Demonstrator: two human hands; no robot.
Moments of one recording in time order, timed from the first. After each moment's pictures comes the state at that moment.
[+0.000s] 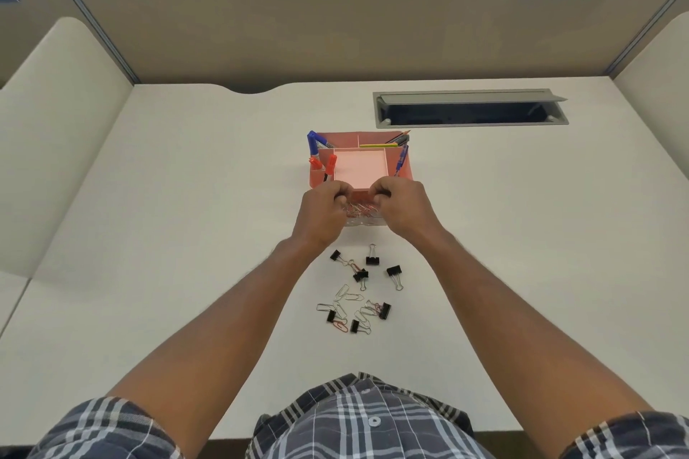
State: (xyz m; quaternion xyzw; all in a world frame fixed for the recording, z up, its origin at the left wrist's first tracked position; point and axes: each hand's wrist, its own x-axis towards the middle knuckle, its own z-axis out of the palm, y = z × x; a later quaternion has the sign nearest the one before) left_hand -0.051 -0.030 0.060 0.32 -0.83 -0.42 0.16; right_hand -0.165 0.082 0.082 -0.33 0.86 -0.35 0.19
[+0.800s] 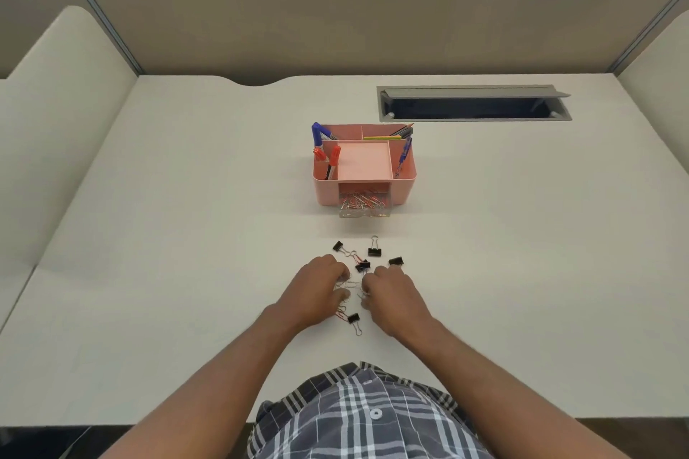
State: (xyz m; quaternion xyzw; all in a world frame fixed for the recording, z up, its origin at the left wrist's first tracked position) left_hand 0.045 0.018 -0.018 0.20 -0.94 -0.27 -0.03; right_hand -0.065 0.162 -0.001 -0.51 0.84 -0.04 0.18
